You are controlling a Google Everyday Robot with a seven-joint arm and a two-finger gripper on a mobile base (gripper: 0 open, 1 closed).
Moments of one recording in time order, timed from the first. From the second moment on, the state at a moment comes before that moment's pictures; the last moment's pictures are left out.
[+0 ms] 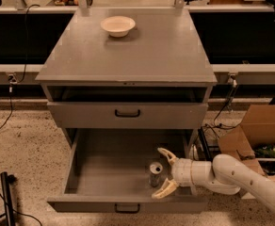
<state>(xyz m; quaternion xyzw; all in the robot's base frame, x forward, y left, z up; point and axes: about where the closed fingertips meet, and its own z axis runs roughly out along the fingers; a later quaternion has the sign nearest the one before) 0.503 -0.078 0.493 -0.55 0.63 0.29 0.47</state>
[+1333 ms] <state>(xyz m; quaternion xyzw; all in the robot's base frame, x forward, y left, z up) 0.532 -0.080 0.449 -0.50 0.64 0.33 0.48</state>
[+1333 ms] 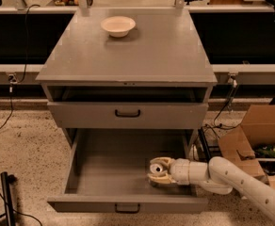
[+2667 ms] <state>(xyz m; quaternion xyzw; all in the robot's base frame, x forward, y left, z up) 0.508 -0.095 0.614 -0.49 0.54 0.44 0.52</state>
